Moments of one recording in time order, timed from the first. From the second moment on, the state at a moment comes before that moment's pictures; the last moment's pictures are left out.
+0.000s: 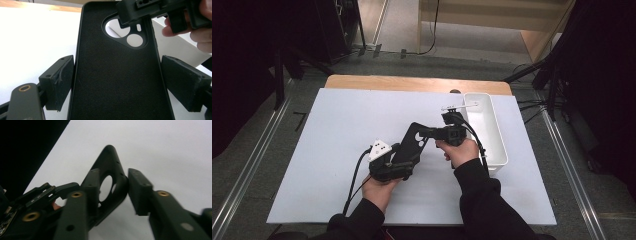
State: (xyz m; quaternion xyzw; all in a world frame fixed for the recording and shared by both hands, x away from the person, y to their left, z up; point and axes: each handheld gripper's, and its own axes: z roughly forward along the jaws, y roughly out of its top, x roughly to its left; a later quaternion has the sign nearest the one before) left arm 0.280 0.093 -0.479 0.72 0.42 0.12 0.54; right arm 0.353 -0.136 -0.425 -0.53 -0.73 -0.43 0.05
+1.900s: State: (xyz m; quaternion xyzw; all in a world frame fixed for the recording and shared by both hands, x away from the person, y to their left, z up) left arm 0.289 0.091 -0.456 0.79 0.38 0.03 0.47; right arm 0.335 -0.159 -0.380 -0.49 -0.74 -0.46 -0.03
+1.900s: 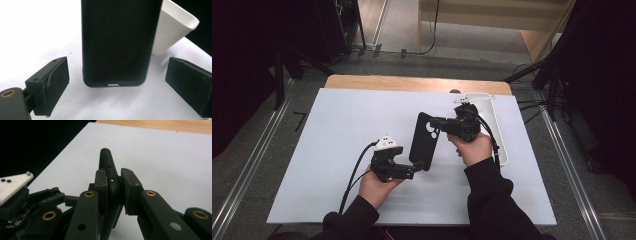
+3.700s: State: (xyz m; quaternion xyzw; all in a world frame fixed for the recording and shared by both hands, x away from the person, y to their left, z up) left arm 0.310 0.134 -0.411 0.85 0.29 -0.04 0.45; right arm 0.323 -0.170 -0.375 -0.23 -0.85 -0.48 -0.01
